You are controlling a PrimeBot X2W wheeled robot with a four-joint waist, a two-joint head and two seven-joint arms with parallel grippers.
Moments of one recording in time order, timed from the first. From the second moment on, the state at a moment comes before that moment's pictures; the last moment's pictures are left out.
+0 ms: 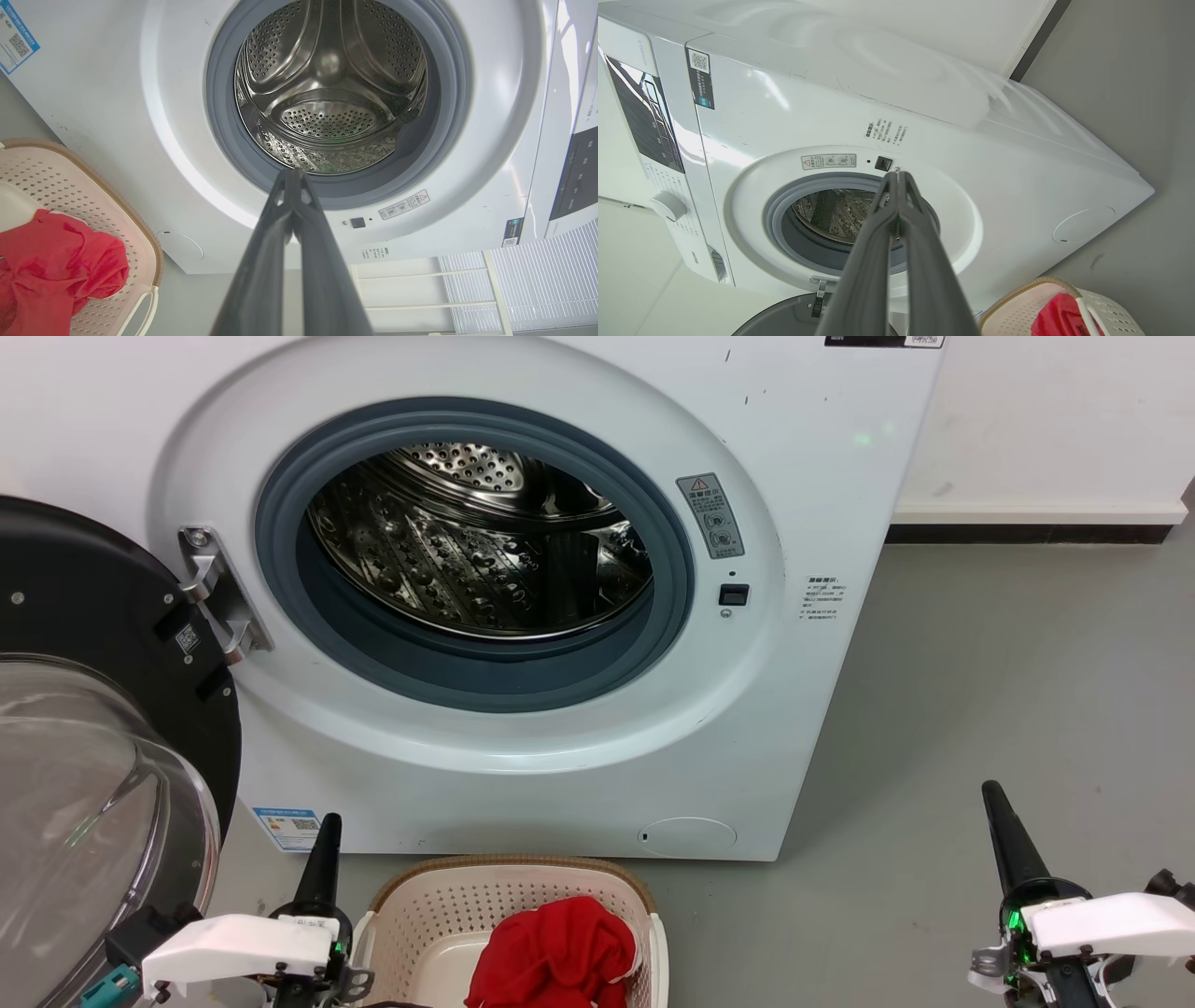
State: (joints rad) left arm -0.05 0.05 0.09 0.22 -1.26 -0.10 0.03; right arm -0.04 -0.08 -0.04 0.21 1.31 0.13 -0.01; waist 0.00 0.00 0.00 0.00
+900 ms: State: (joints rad) left arm -0.09 0.05 0.10 0.24 -1.49 -0.12 0.09; right arm -0.08 -0.08 -0.06 0.23 1.53 0.13 0.05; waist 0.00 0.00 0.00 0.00
